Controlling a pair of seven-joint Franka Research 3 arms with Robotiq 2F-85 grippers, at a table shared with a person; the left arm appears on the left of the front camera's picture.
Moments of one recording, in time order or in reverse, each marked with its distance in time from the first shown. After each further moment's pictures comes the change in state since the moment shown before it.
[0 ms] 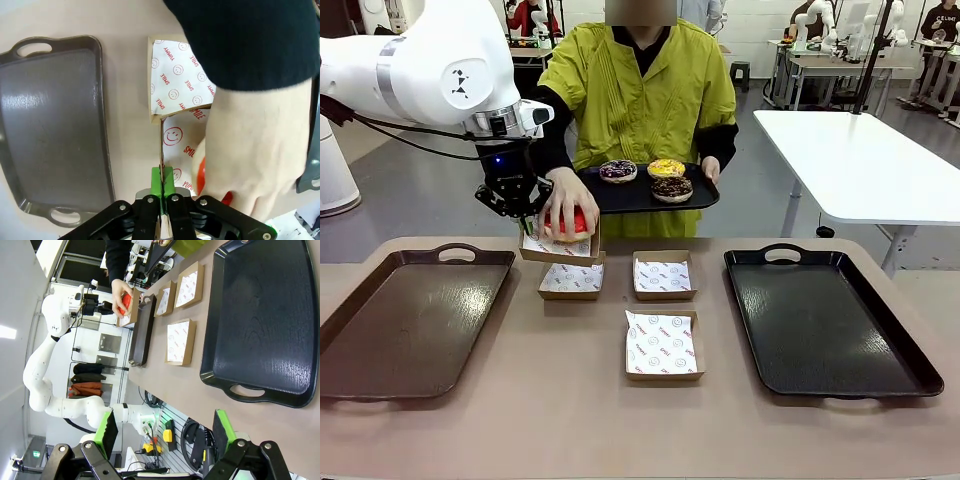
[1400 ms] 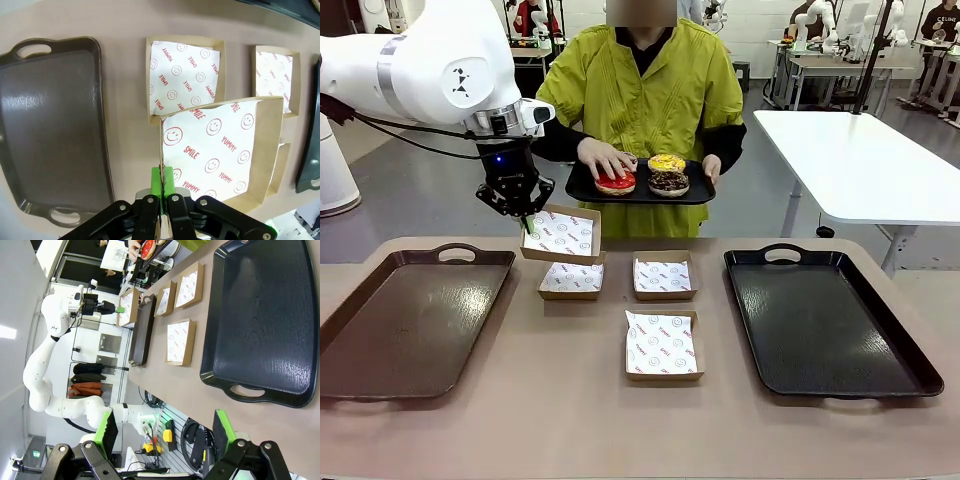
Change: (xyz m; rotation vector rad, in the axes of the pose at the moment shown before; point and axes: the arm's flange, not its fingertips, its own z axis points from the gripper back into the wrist) left arm 0.000 -0.002 0.002 -0.002 -0.003 -0.002; right arm 0.000 0.000 0.000 0.000 0.000 0.000
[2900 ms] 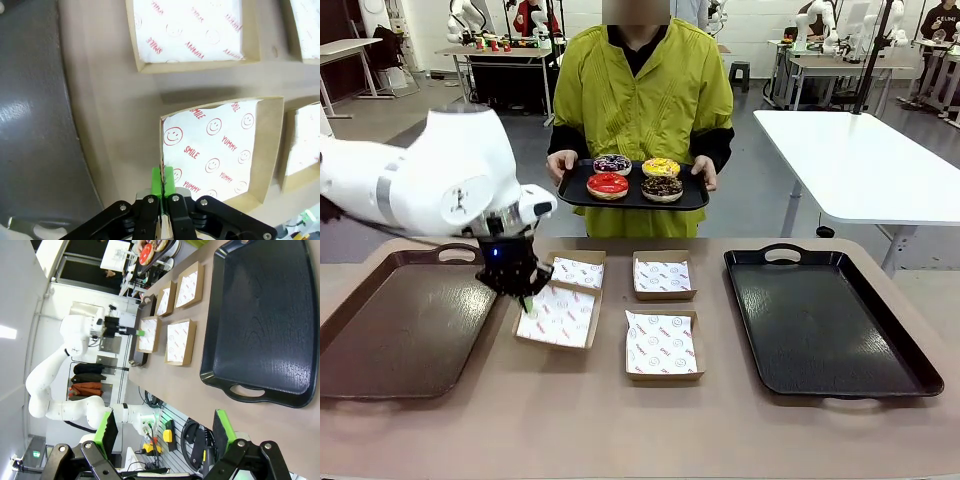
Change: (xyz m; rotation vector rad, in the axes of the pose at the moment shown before) left arm -0.084 0.007 -0.093 0.008 0.014 -0.120; right arm 0.000 0.000 0.000 0.000 -0.001 0.000
